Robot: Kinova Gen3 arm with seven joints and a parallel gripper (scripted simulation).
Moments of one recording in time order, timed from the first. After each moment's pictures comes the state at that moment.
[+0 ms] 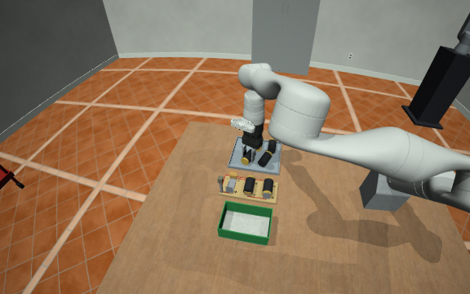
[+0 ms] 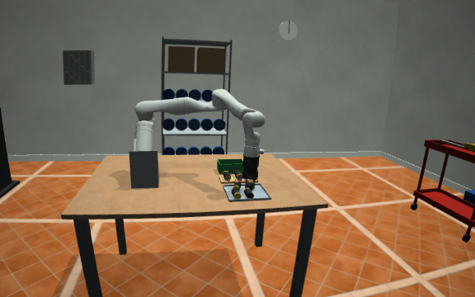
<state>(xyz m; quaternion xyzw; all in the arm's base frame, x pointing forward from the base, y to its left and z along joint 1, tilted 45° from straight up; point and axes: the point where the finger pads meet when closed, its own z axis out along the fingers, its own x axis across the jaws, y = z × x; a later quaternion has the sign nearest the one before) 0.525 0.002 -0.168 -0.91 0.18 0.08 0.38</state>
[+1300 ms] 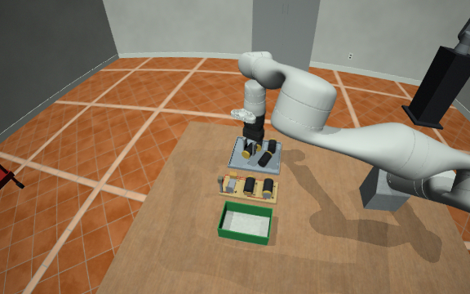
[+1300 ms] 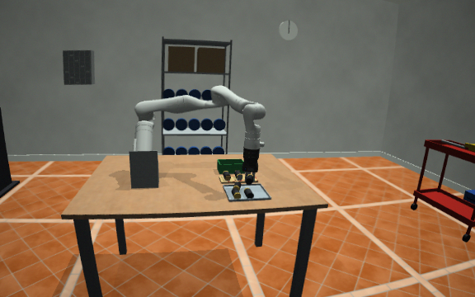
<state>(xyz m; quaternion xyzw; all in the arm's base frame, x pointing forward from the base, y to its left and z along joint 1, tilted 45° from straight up) 0.522 -0.025 -0.141 -0.91 0.17 0.08 0.38</state>
